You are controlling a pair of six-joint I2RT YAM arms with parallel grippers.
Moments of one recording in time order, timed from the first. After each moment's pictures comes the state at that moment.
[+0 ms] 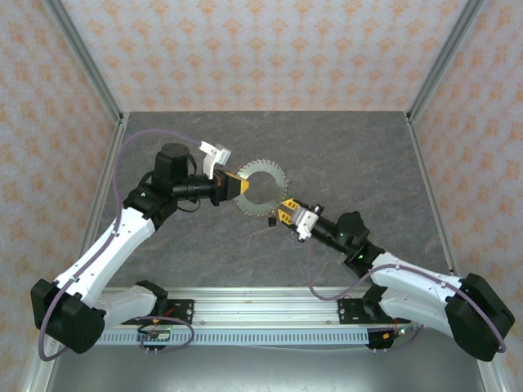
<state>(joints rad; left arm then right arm) -0.38 1.12 1.00 -0.35 0.72 -0.28 0.75 0.96 0.29 0.66 -0.23 -0.57</state>
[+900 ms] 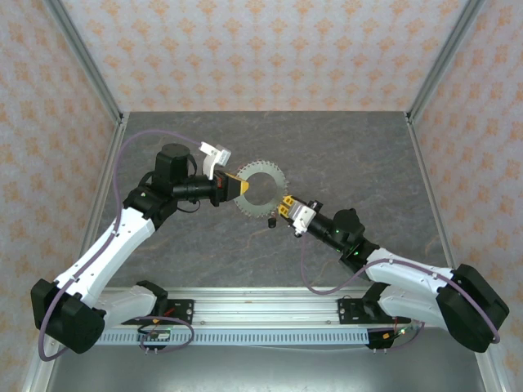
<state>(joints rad) -0.38 1.12 1.00 -0.37 0.72 -0.28 0.75 1.04 0.31 0.74 -0.17 -0.57</state>
